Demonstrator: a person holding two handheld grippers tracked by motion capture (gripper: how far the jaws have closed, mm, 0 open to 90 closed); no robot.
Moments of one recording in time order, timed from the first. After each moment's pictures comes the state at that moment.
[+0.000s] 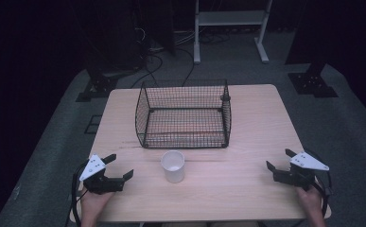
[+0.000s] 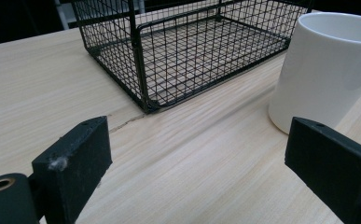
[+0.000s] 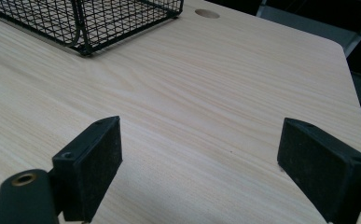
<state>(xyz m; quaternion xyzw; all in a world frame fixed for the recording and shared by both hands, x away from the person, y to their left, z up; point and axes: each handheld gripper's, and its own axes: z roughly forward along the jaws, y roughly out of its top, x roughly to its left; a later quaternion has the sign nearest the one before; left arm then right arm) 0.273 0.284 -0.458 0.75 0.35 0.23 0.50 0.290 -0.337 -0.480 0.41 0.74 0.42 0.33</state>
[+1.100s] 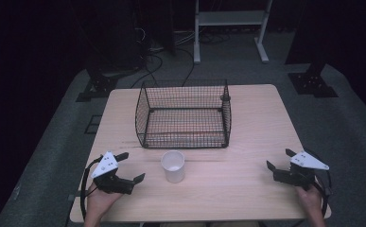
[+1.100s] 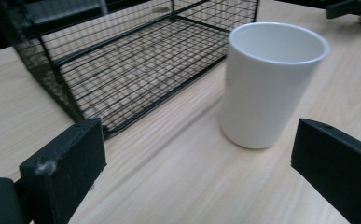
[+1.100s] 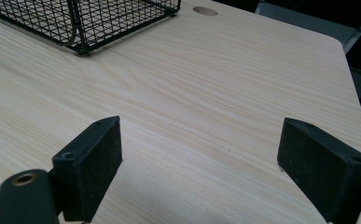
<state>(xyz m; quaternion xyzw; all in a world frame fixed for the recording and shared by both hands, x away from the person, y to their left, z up) 0.273 0.248 -0.436 0.80 0.28 0.20 0.50 0.291 -0.337 -0.480 0.42 0.74 0.41 0.33</state>
